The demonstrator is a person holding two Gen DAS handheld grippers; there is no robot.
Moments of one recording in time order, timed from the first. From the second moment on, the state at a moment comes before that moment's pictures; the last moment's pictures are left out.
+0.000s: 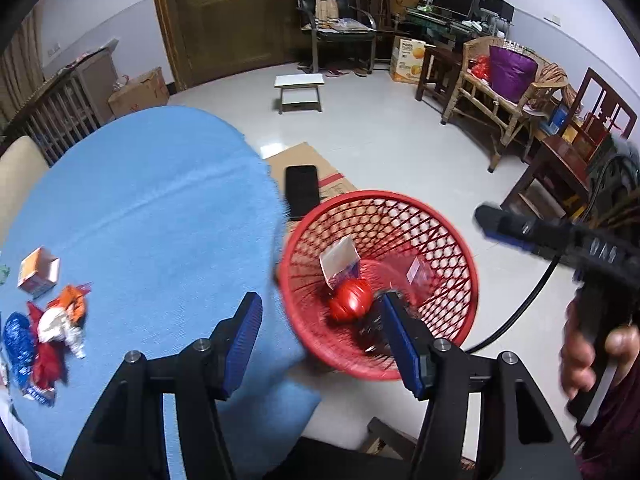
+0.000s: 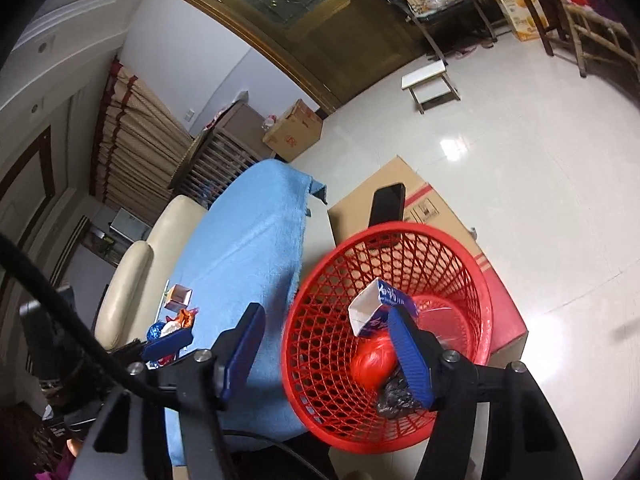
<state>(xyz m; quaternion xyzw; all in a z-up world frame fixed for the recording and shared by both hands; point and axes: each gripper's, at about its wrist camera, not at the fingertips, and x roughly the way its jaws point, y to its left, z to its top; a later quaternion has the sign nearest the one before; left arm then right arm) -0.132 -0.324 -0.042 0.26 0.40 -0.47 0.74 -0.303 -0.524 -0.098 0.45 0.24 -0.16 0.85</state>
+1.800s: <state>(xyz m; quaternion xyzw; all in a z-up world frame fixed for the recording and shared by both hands) 0.096 0.034 -0.059 -0.05 0.48 -0.23 0.85 0.157 -0.237 -0.120 0.30 0.47 0.06 0.83</state>
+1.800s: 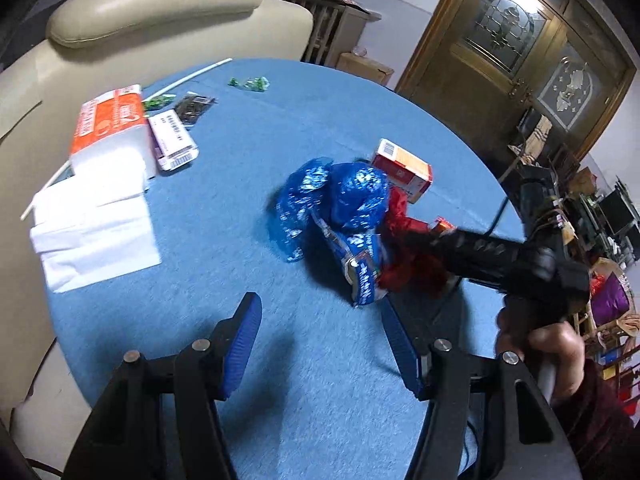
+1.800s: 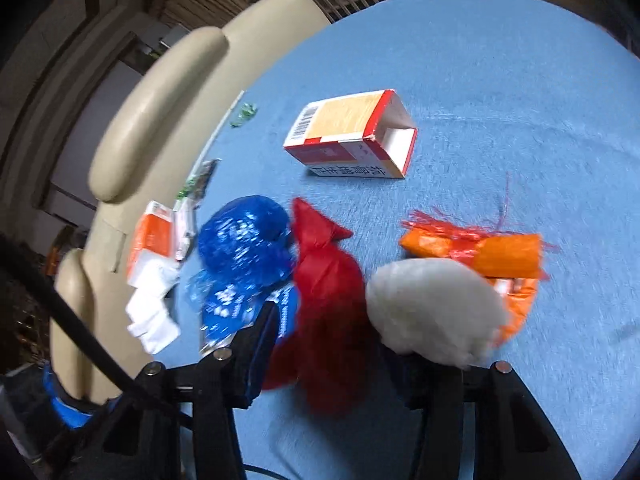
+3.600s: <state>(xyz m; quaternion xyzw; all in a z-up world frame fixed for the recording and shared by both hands) -0.078 -0.071 0.057 0.13 0.28 -0.22 0.92 -0.126 -0.313 -0.015 0.30 0.28 0.10 0.91</state>
